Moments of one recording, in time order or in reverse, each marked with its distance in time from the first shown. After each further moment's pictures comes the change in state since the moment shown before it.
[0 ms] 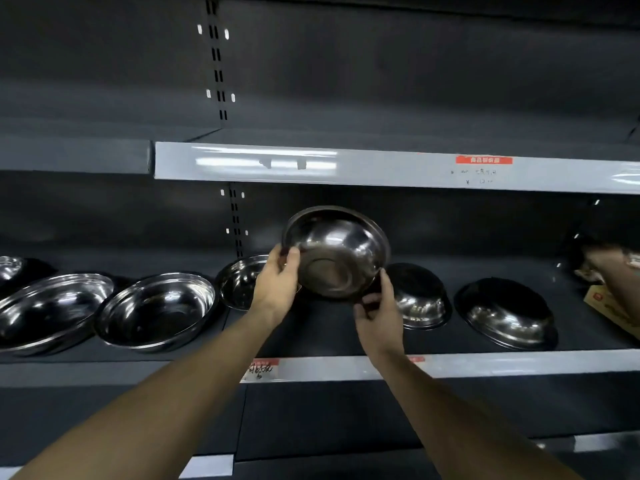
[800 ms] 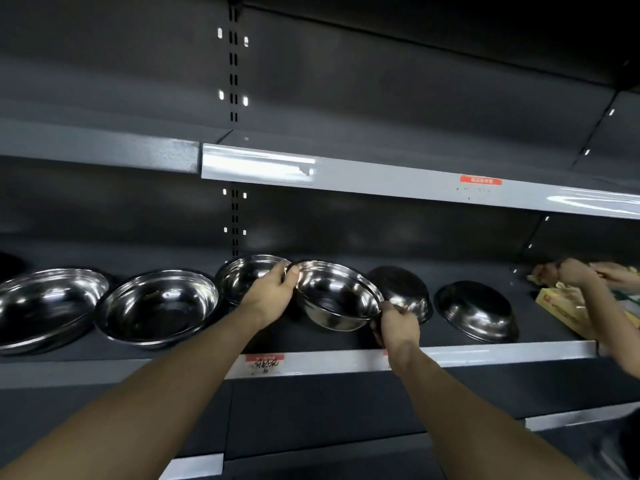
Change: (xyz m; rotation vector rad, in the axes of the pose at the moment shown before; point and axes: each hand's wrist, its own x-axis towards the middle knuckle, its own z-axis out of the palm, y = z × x) left_hand -0.002 -0.008 -0.052 0.460 -0.310 0.077; right_hand -0.022 -0.039 -0.021 0.223 0.172 0.565
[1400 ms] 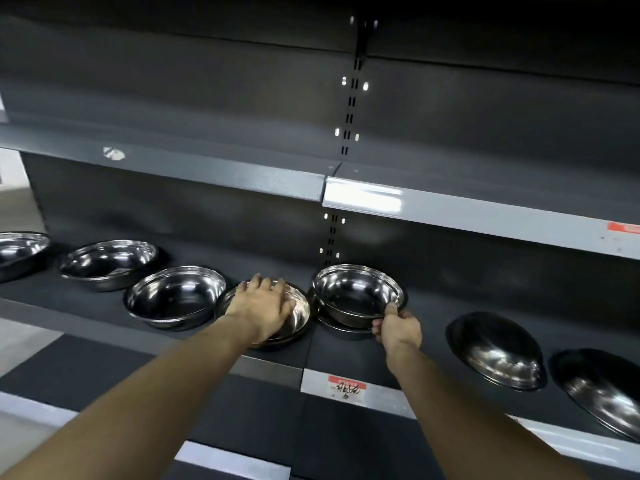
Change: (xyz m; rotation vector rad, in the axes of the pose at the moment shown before) left_hand -0.050 -0.068 -0.128 0.939 0.116 -0.129; right_hand -0.016 -0.003 0.156 0.014 -0.198 -0.113
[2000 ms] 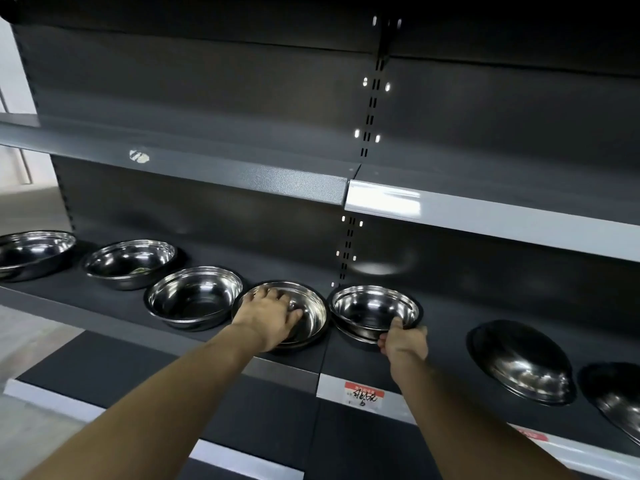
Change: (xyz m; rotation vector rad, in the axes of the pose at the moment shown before) left_hand -0.004 -0.018 0.012 -0.004 -0.037 -0.017; right_hand 0.003 0.020 0.022 -0.169 0.054 0.054
